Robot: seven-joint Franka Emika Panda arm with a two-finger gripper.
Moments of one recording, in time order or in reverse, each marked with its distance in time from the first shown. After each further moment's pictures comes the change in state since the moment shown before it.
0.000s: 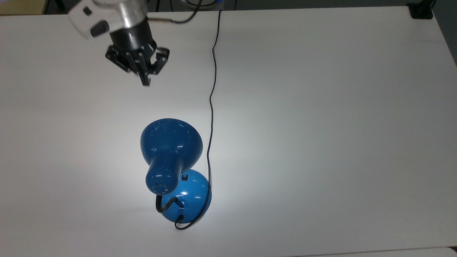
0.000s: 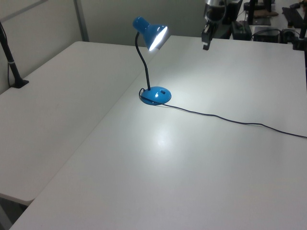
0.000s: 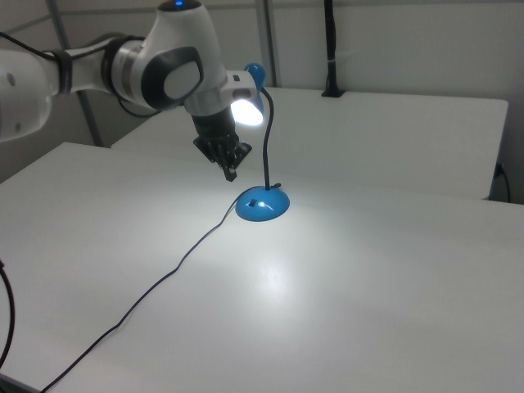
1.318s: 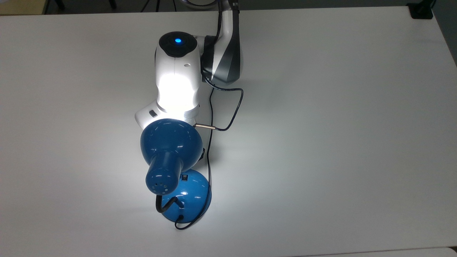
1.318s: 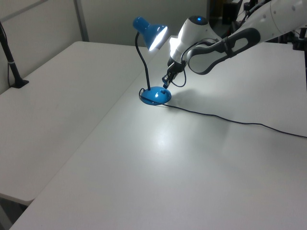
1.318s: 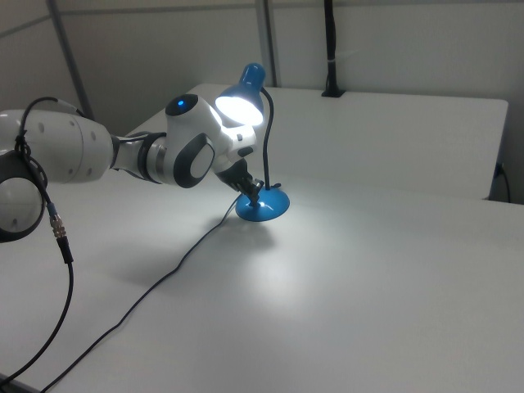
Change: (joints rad) arm 0.089 0.442 0.015 0.099 0.020 0.619 0.200
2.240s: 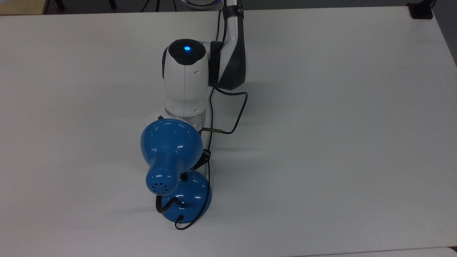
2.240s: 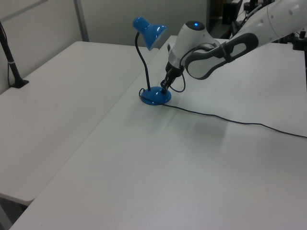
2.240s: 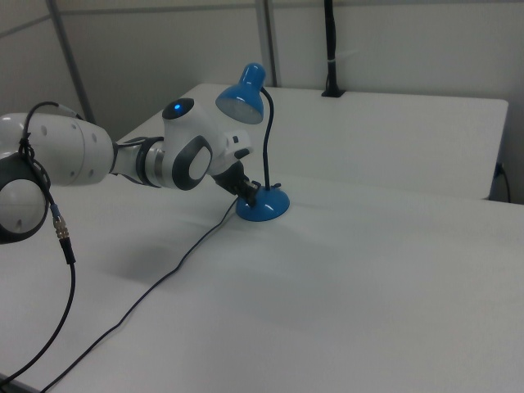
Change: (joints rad) arm 0.006 0.024 0.012 0.015 -0.038 0.001 0.000
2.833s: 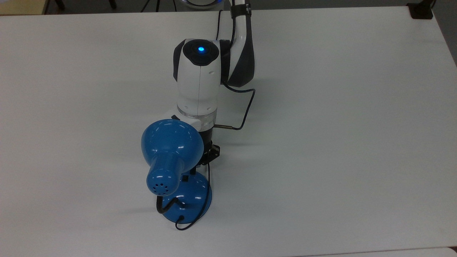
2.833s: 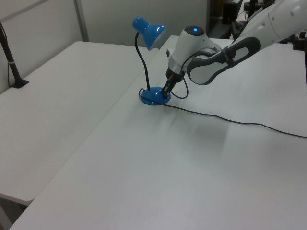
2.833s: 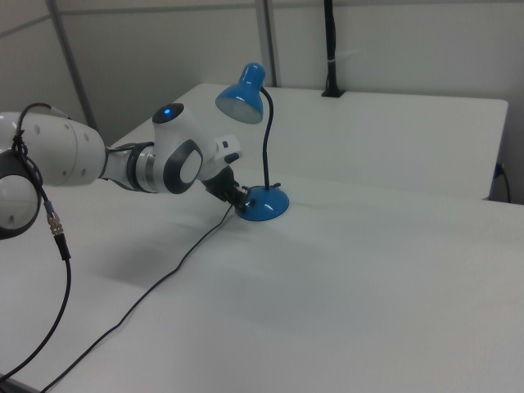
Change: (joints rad) arm 0.037 -0.025 -0.002 -0.062 -0.032 0.004 0.000
